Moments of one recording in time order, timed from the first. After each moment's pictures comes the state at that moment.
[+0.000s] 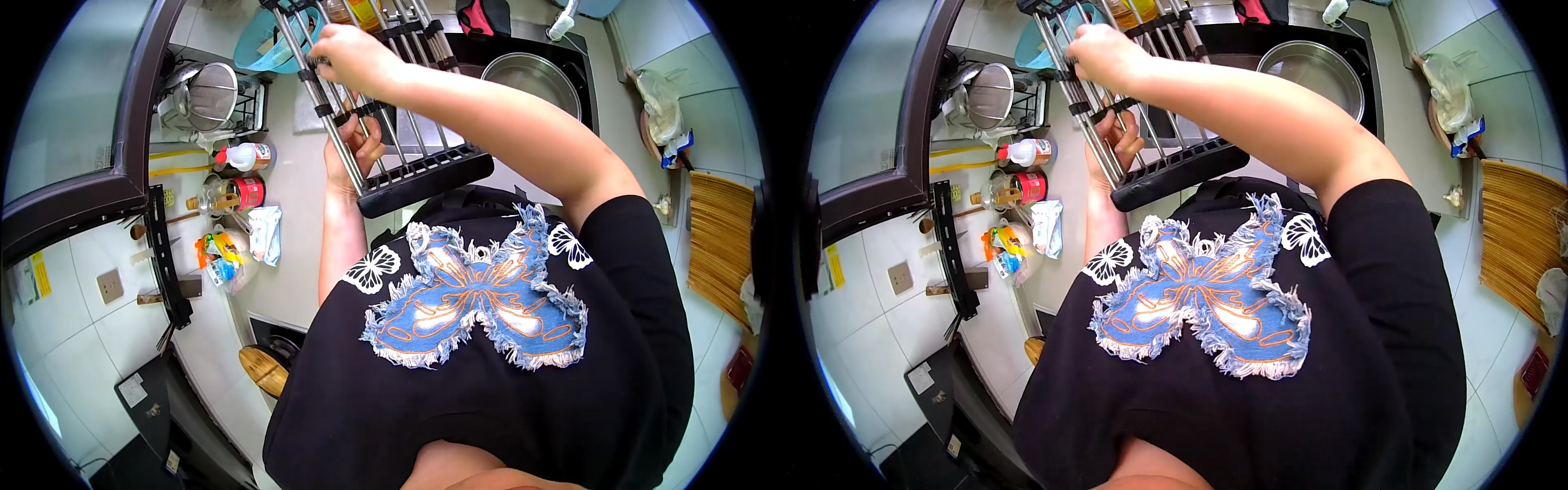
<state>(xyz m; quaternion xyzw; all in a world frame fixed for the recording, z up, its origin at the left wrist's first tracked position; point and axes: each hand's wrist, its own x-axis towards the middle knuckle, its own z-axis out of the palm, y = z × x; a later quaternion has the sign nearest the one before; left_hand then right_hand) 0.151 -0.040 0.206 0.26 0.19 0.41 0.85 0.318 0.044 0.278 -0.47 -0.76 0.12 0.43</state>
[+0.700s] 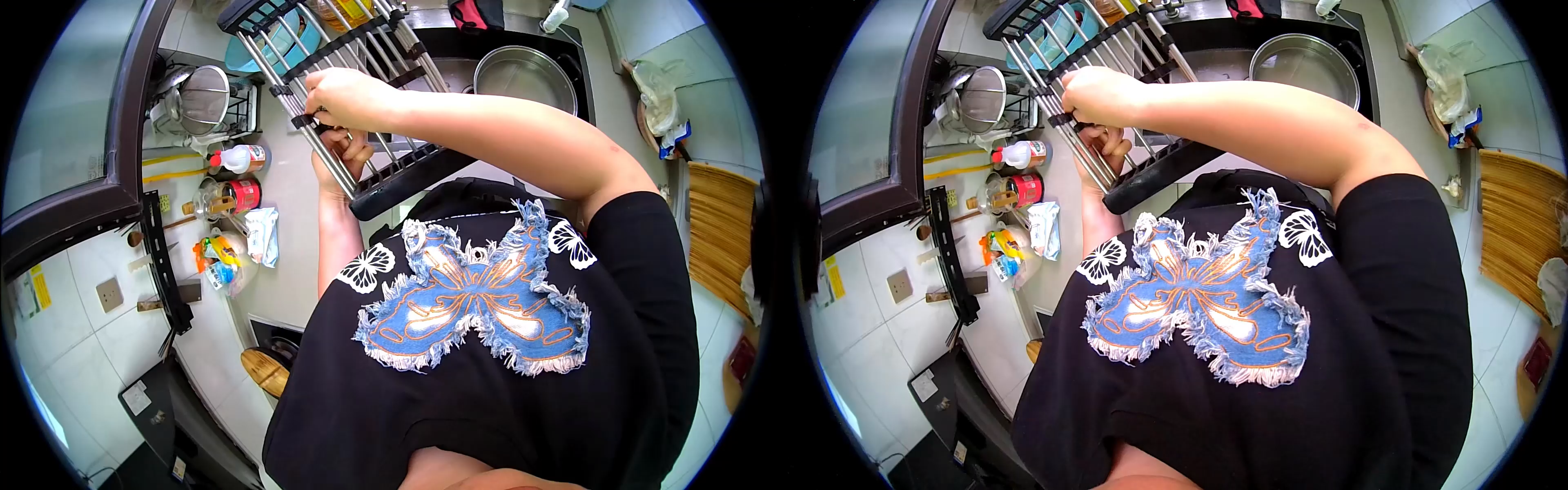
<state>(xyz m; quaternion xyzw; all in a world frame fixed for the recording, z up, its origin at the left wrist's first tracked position) 0.137 -0.043 0.194 0.21 0.18 0.44 0.86 0.307 0.007 0.264 -0.36 -0.83 0.21 0.37</state>
